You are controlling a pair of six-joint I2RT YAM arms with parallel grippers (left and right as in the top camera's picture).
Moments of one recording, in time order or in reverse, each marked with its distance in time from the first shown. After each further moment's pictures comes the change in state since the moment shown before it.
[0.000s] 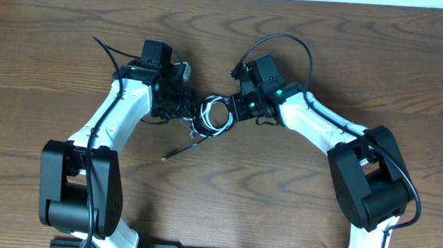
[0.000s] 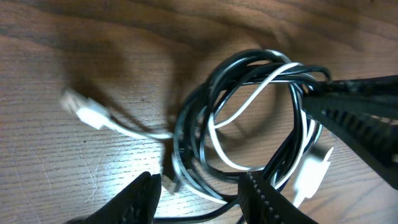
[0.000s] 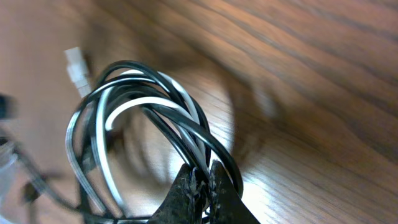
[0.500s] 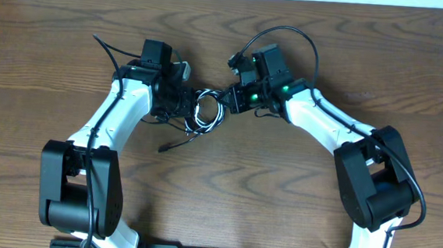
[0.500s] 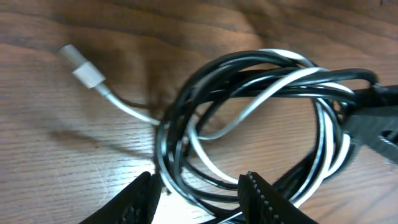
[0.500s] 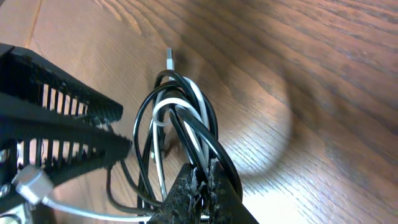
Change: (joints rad) left arm 0.000 0.000 0.000 0.012 -0.031 0.014; right arm -0.040 -0.010 0.009 0.099 -0.227 0.012
